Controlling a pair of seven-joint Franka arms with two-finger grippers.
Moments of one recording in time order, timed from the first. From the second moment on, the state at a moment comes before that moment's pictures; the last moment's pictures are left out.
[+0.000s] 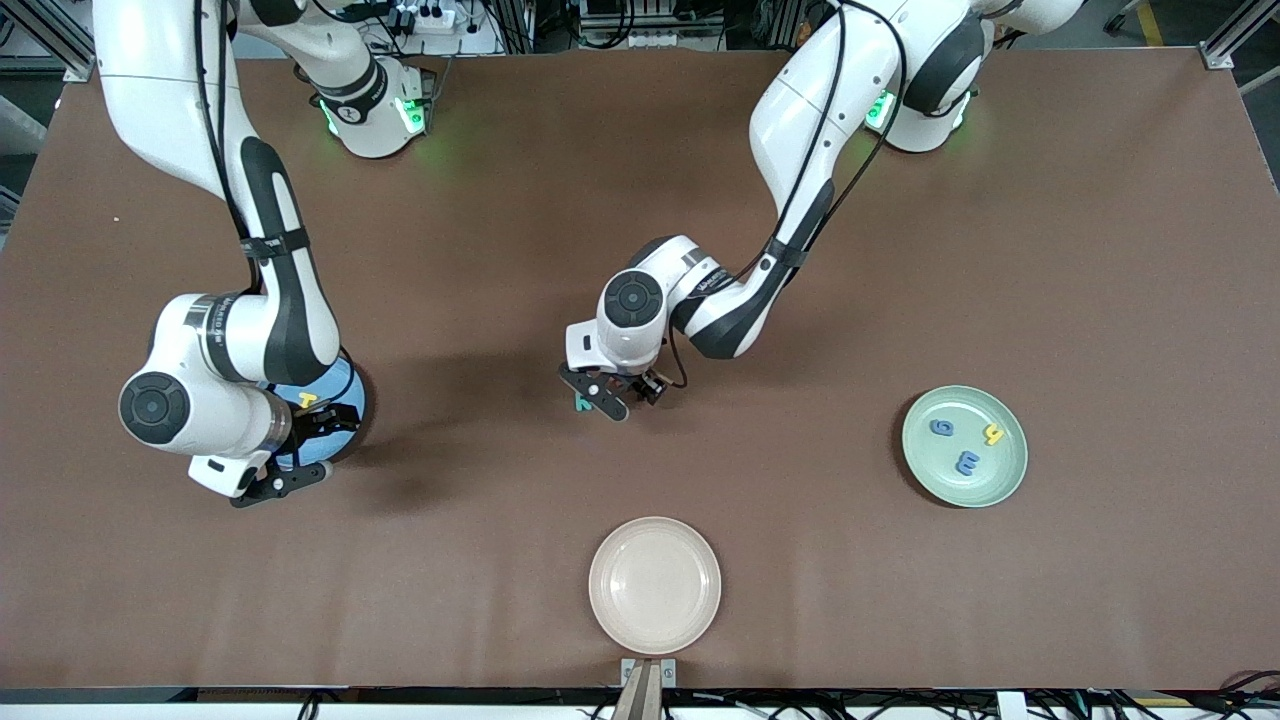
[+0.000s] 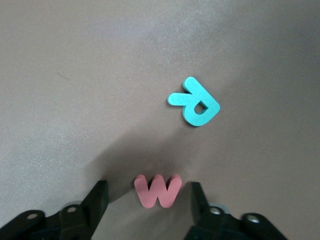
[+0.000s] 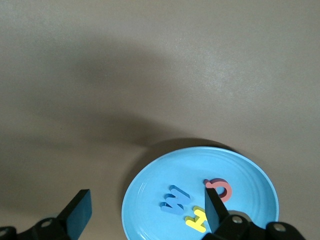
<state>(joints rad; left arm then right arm) -0.76 1.01 -0.08 -1.18 -0.01 2.24 -0.10 0.36 0.61 -0.34 -1.63 0.20 2.06 -0.38</state>
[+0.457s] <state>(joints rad) -0.76 1.01 -0.08 -1.18 -0.01 2.24 -0.10 0.36 0.61 -0.34 -1.63 0.20 2.06 -0.38</state>
